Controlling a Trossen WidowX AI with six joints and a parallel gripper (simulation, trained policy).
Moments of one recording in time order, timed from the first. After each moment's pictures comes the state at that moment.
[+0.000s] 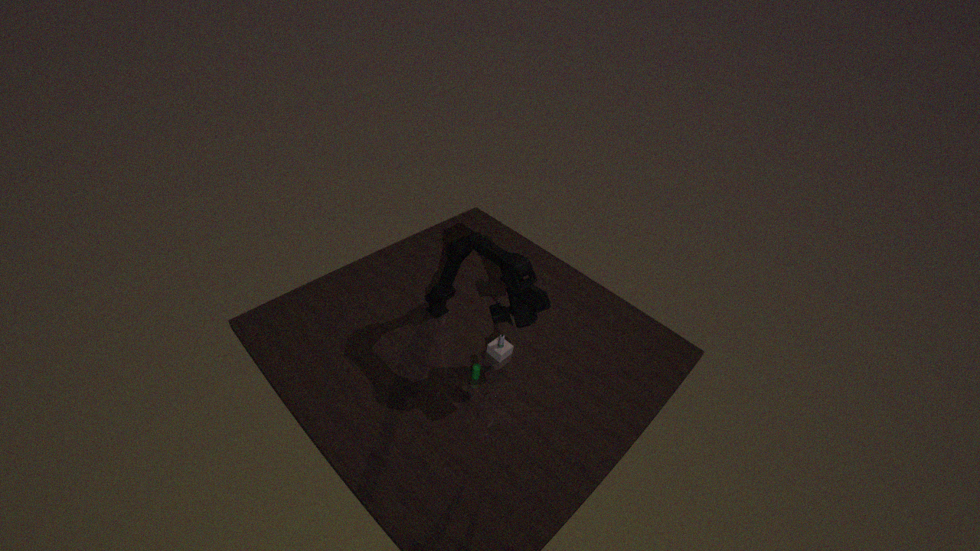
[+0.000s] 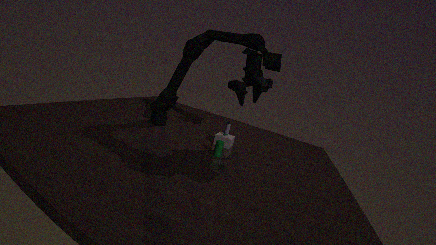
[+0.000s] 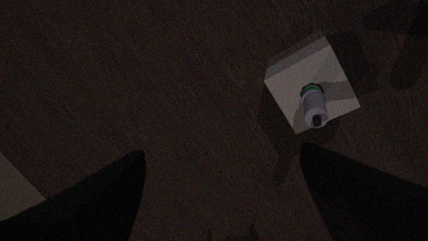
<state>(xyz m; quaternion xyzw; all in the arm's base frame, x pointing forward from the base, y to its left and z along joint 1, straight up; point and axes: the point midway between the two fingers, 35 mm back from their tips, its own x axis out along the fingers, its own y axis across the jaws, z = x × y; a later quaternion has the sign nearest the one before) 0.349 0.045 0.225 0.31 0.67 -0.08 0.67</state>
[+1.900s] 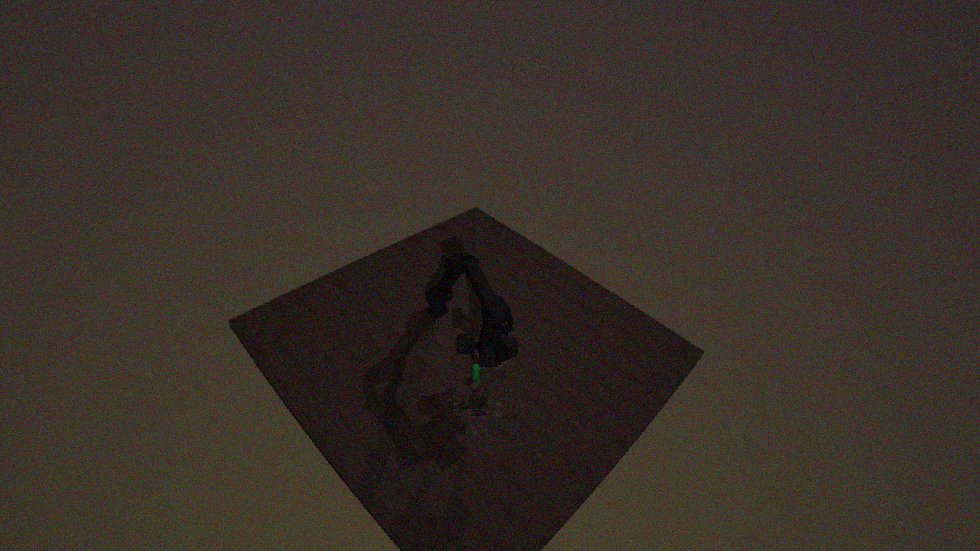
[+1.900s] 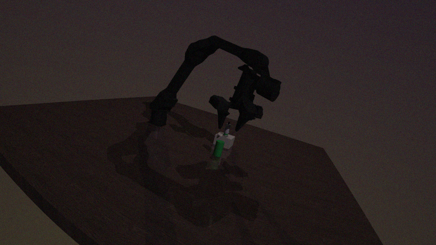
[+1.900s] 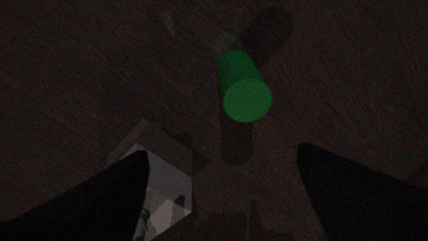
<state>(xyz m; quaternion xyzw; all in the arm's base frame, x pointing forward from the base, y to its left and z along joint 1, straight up) 0.339 -0.099 0.138 0.28 0.71 -0.25 0.60</state>
